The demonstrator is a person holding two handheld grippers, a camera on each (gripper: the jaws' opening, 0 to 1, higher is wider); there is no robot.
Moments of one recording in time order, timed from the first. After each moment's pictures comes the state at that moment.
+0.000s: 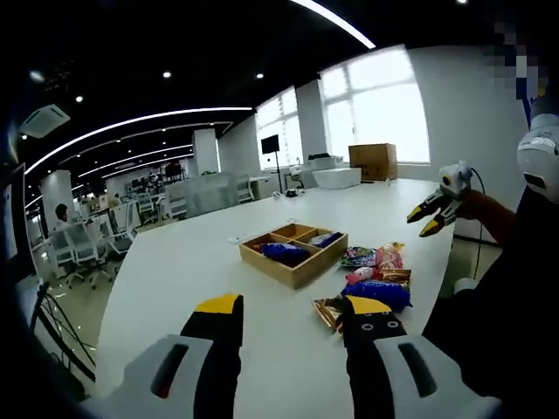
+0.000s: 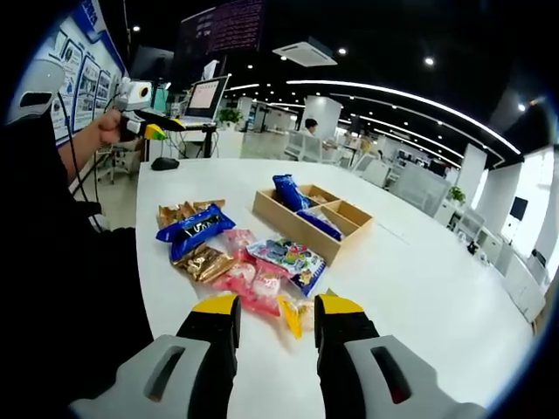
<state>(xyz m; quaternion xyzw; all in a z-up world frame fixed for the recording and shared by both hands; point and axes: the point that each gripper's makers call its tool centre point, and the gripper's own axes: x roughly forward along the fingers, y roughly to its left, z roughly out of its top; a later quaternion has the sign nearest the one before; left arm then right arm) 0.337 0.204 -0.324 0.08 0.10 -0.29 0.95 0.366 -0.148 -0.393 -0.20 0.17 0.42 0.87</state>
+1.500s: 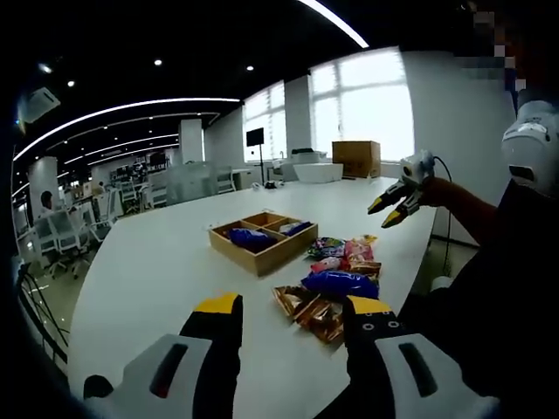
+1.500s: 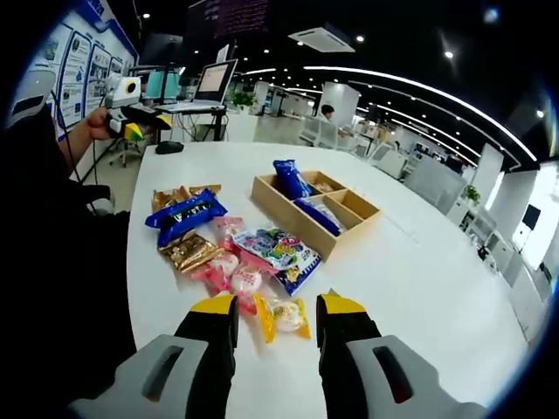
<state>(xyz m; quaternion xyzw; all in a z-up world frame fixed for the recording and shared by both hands) 0.314 0.171 -0.348 0.06 0.13 -0.33 0.93 0.401 -0.151 -0.401 -0.23 0.21 0.45 0.84</state>
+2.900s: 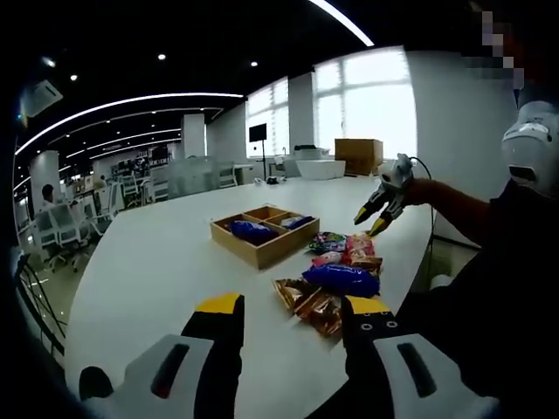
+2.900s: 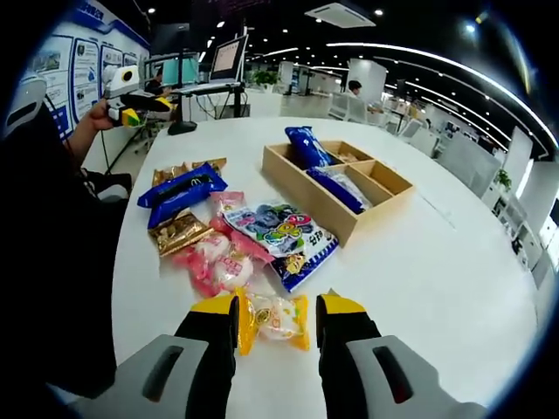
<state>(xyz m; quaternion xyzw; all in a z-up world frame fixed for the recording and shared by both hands) 0.312 0.176 -0.358 0.05 0.14 -0.32 0.93 0.428 -0.137 -0.445 -0.23 0.27 0.51 0.78</state>
